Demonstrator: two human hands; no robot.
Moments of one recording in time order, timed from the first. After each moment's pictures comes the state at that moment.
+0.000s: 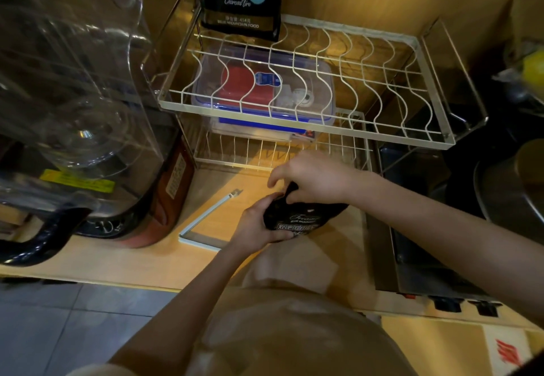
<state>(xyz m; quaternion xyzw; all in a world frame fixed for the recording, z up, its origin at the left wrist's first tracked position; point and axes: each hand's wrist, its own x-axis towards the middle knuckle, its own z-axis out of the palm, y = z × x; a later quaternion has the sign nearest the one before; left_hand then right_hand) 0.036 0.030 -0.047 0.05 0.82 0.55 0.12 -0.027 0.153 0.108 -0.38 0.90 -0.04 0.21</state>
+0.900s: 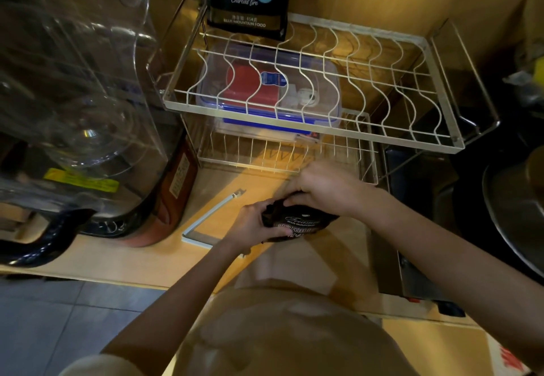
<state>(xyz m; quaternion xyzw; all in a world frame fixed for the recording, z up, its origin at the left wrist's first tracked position) 0.025 0.016 -0.057 0.09 0.84 0.52 0.12 -0.023 0.160 0.099 -0.40 0.89 -0.03 0.21</state>
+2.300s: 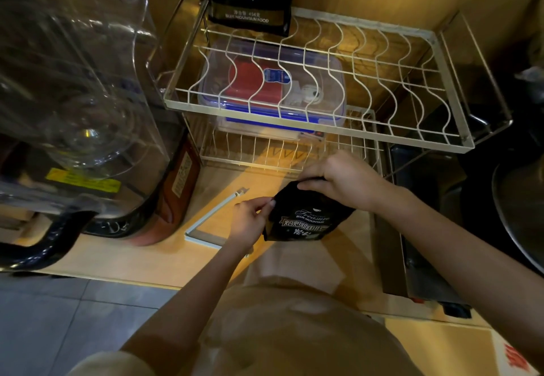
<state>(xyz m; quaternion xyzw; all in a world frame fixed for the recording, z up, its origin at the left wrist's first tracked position) 0.025 0.020 -0.058 -0.08 0.82 0.57 0.05 -0.030 0.181 0.099 -0.35 0.91 -0.14 0.14</state>
